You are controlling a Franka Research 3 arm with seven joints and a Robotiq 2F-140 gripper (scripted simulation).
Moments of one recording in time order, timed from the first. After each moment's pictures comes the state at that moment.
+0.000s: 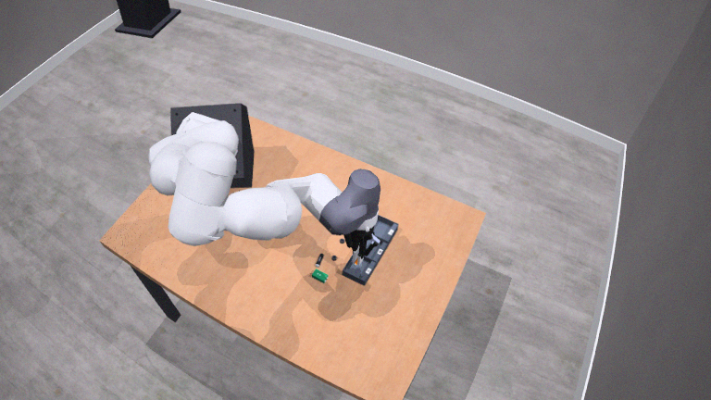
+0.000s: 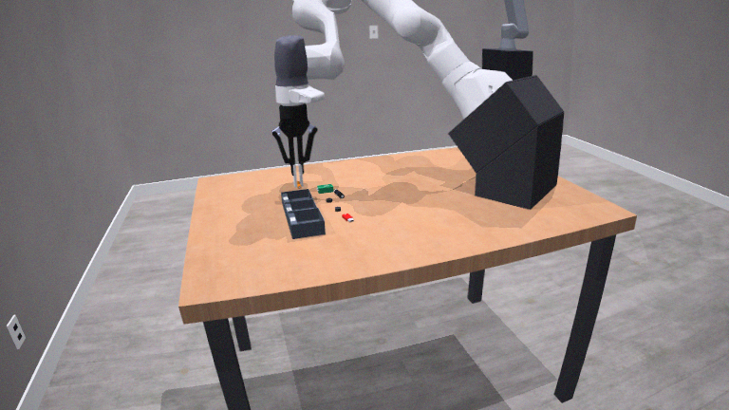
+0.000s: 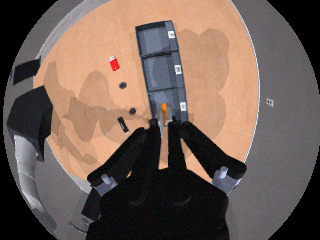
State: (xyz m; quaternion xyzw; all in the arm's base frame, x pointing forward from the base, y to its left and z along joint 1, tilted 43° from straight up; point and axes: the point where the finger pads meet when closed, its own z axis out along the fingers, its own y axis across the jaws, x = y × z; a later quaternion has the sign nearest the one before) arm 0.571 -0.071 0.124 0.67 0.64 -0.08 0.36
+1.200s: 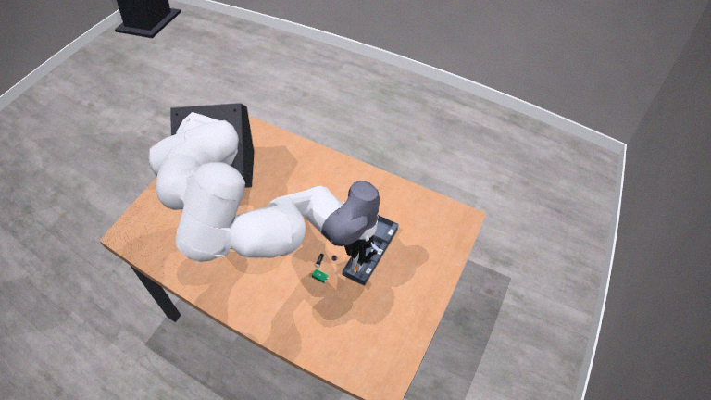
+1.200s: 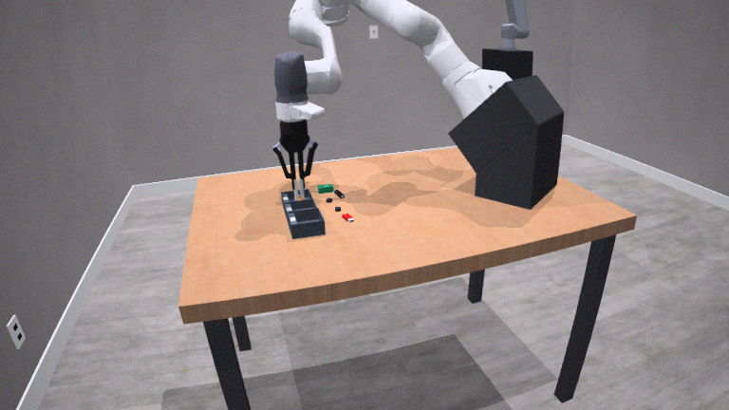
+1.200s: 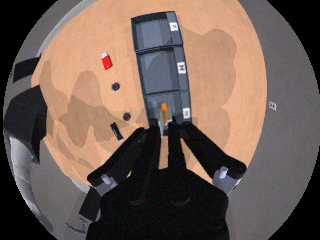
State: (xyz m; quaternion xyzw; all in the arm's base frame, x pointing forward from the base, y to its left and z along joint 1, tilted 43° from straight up) arm 0.587 -0.097 0.093 0.67 0.65 -0.08 0.36
